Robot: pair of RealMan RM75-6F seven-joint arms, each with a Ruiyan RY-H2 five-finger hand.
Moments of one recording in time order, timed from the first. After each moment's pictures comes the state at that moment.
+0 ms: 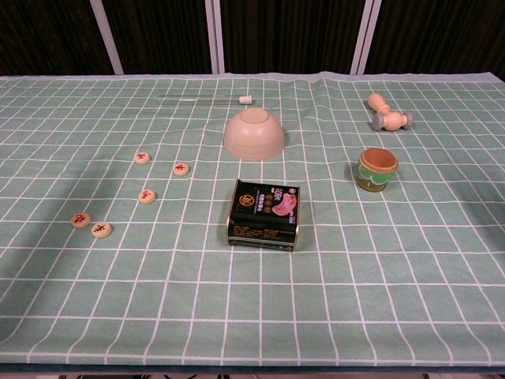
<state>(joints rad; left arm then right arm) -0.27 -1.14 -0.08 -1.76 1.45 1.20 0.34 0.04 -1.22 0.10 -1.60 -1.54 1.61 -0.19</state>
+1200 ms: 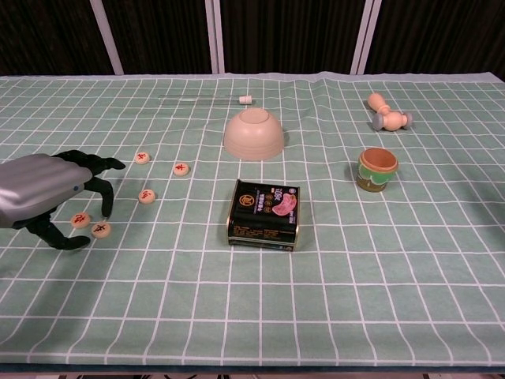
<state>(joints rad) -0.49 -1.55 -0.06 -1.54 1.23 1.04 0.66 0.04 -1.22 0.11 -1.61 -1.52 1.61 -0.18</state>
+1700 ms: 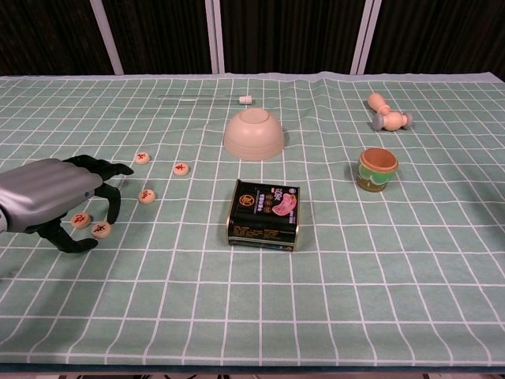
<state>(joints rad) -0.51 -1.57 -0.05 -1.53 1.19 1.04 0.70 0.03 -1.22 0.11 -1.61 -1.51 1.61 -0.18</state>
